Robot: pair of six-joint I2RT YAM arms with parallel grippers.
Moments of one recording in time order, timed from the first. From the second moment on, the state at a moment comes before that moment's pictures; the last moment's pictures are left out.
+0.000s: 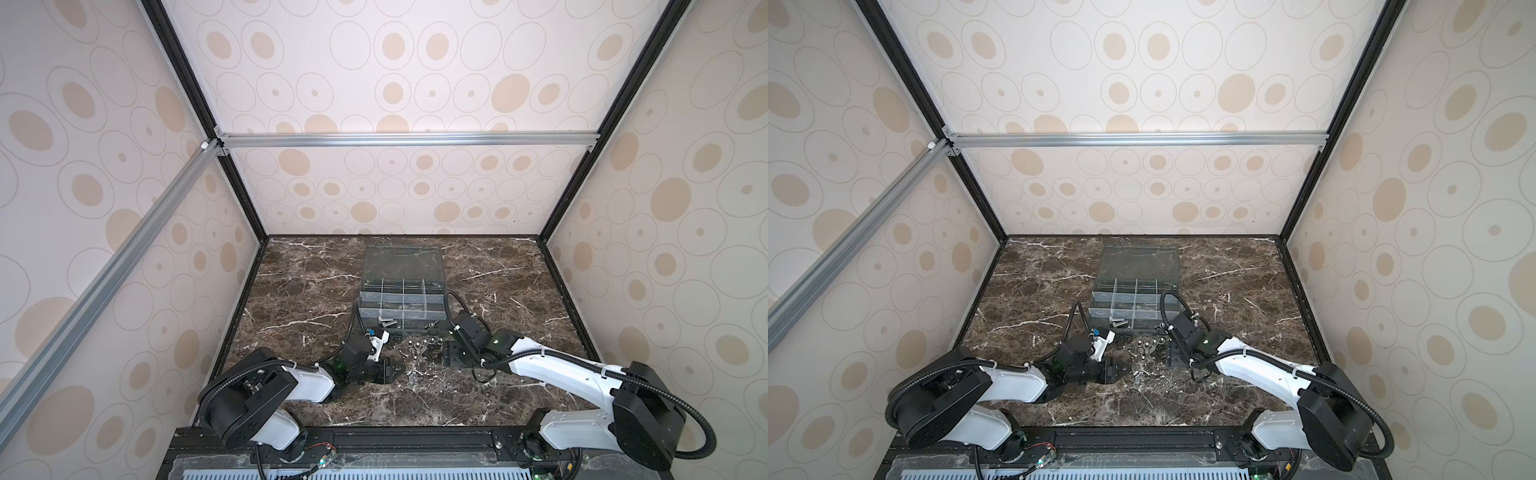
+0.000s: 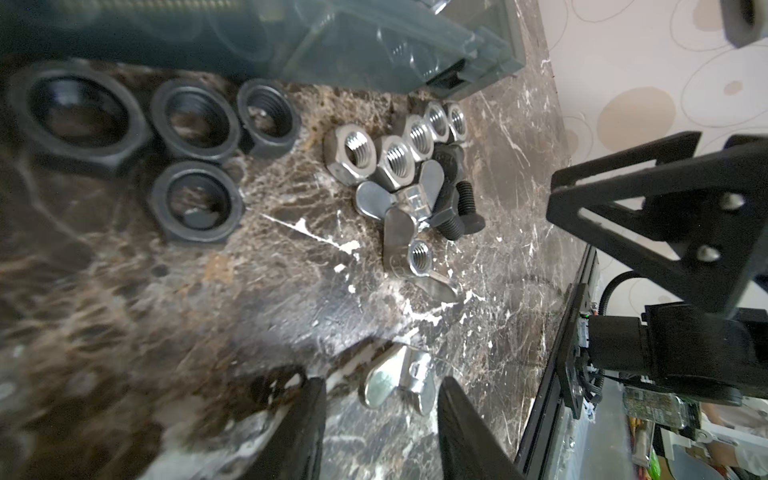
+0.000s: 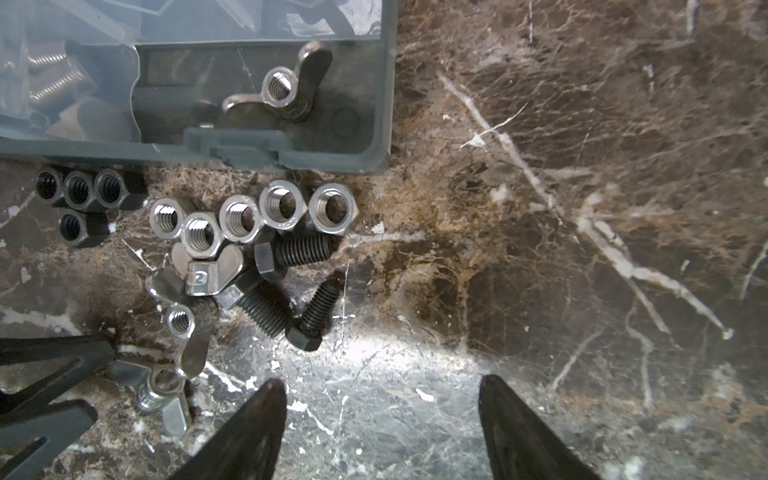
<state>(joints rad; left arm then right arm) -0.76 1.49 0.29 0.57 0.40 -0.76 0.77 1.28 0.72 -0.60 0.16 0.76</state>
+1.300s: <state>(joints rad) -0.76 1.65 0.23 0.90 0.51 -0.88 0.77 1.24 0.69 -0.59 0.16 0.79</state>
